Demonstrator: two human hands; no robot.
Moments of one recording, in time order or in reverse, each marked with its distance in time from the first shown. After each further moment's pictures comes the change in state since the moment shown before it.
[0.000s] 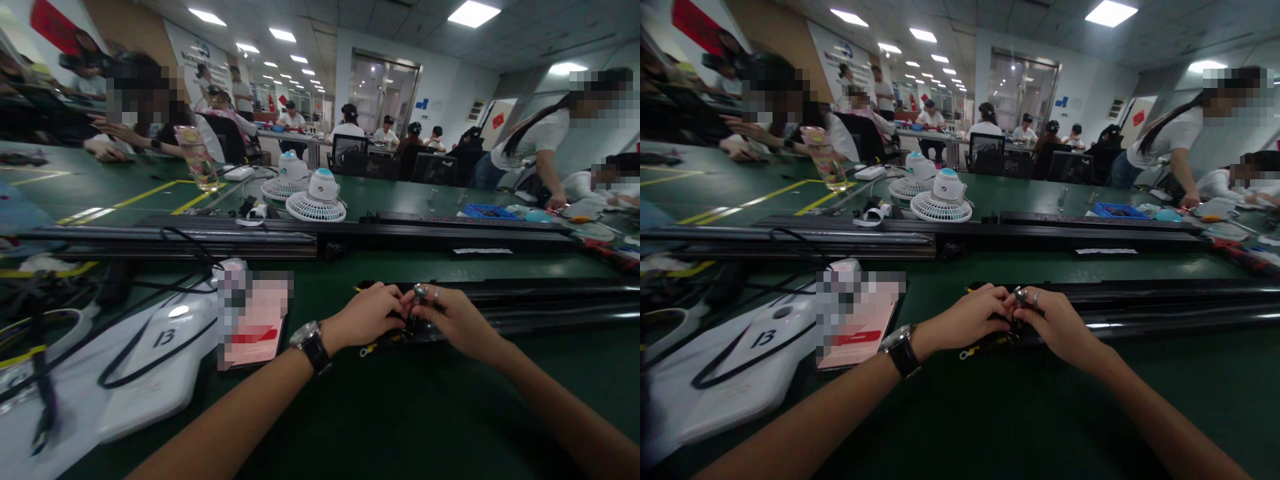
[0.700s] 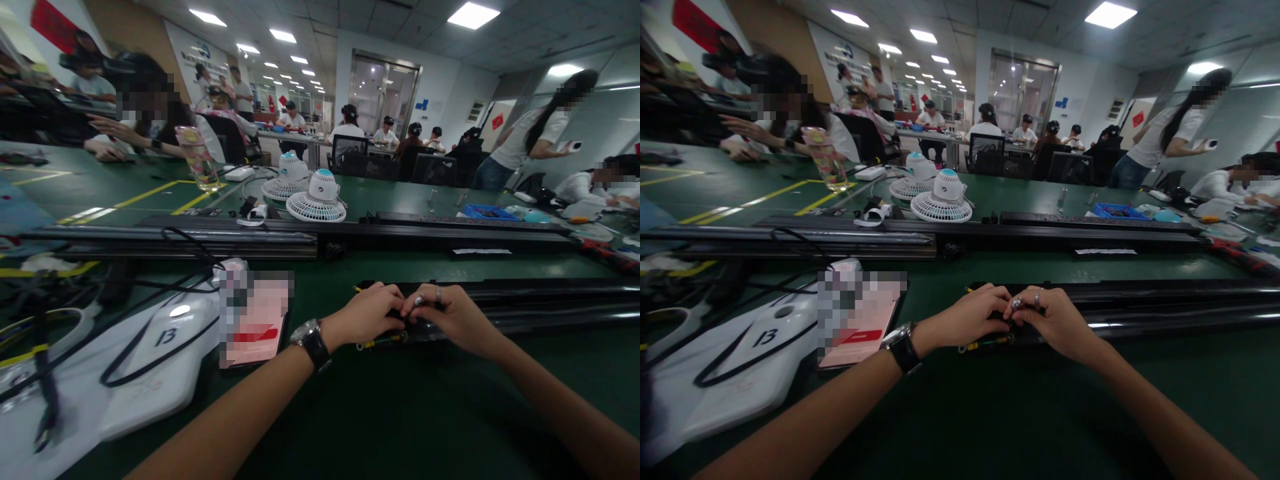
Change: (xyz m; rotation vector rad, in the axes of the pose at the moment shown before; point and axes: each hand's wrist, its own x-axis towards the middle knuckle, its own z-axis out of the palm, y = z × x) left_hand 0.000 0.000 -0.002 -0.023 -0.027 -0.010; right_hand 0.001 0.000 -0.004 0.096 -0.044 0.016
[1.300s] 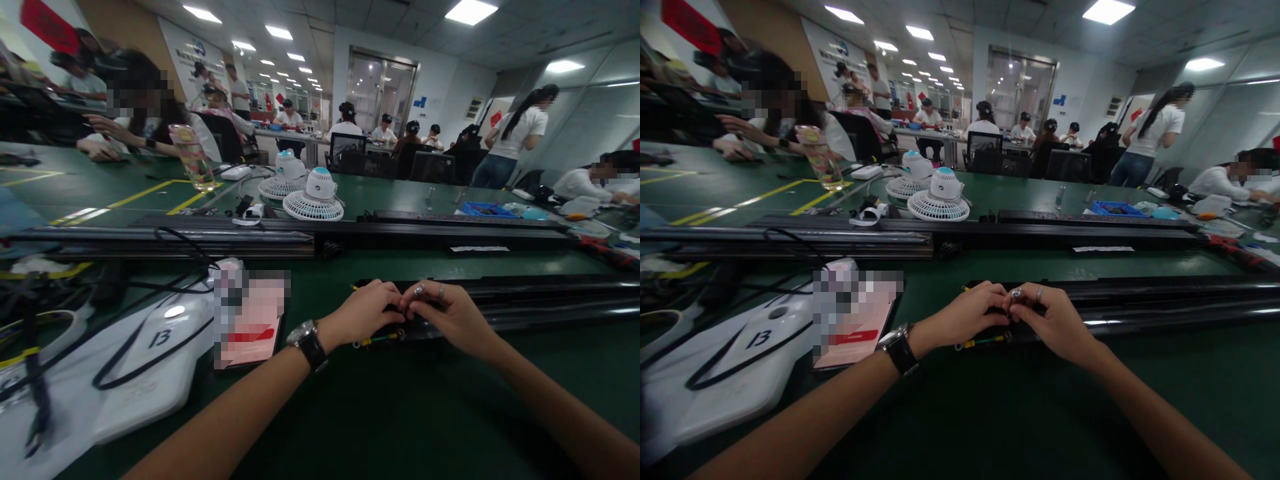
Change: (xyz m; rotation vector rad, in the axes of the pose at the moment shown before) left_hand 0.001 0.000 0.003 -0.032 0.063 0.005; right_hand -0.005 0.001 0.007 0.087 0.110 0.035
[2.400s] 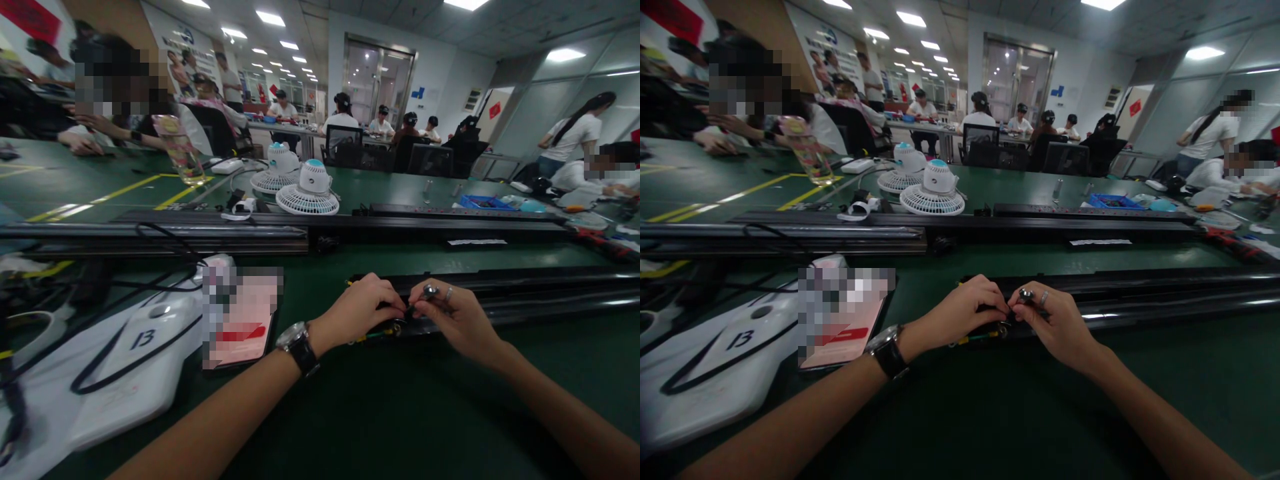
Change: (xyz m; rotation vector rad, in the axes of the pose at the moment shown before) left_hand -0.001 0.003 0.001 -0.027 0.061 0.067; right_hand -0.016 0.003 -0.004 -0.122 0.072 -0.054
